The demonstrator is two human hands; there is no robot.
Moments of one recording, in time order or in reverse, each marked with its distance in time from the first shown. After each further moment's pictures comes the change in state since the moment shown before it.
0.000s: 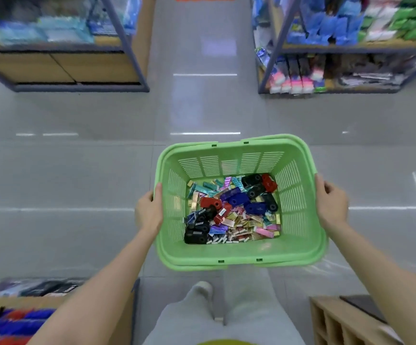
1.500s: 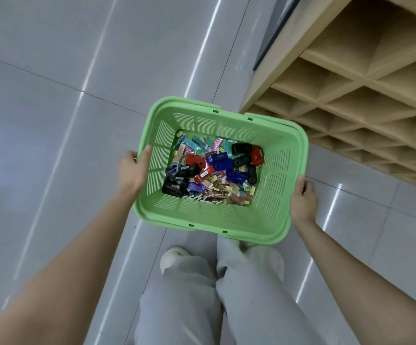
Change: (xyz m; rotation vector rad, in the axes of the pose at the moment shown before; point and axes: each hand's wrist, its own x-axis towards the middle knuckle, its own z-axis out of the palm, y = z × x) left_hand -0.103 -0.296 0.526 0.795 -0.907 0.617; right_hand -0.211 0.631 0.198 0.439 0.577 1.128
